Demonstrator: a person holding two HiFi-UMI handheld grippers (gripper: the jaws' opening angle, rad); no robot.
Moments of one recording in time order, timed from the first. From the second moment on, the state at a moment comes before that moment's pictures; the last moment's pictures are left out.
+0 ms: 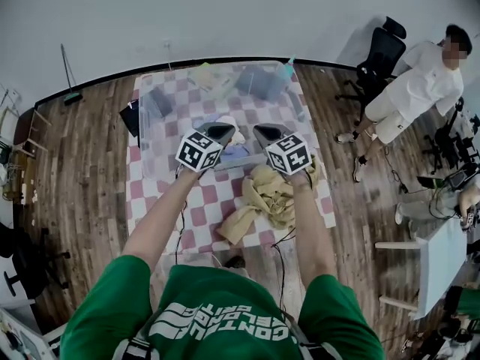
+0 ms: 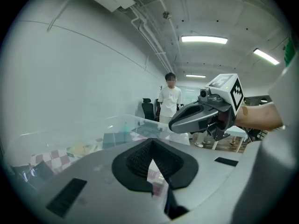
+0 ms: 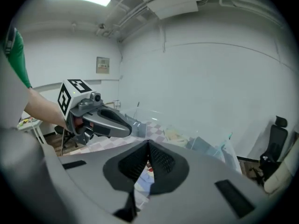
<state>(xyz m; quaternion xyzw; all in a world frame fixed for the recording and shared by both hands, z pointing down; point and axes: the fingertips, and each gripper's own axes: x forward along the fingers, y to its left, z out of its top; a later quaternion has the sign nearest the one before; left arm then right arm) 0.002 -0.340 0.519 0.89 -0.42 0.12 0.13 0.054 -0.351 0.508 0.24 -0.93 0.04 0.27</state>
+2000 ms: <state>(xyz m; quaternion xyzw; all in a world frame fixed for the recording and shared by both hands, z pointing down) 0.167 -0.150 0.588 0.89 -0.41 0.10 0.16 0.320 -0.138 0.582 0.34 -0.91 0.11 0.23</state>
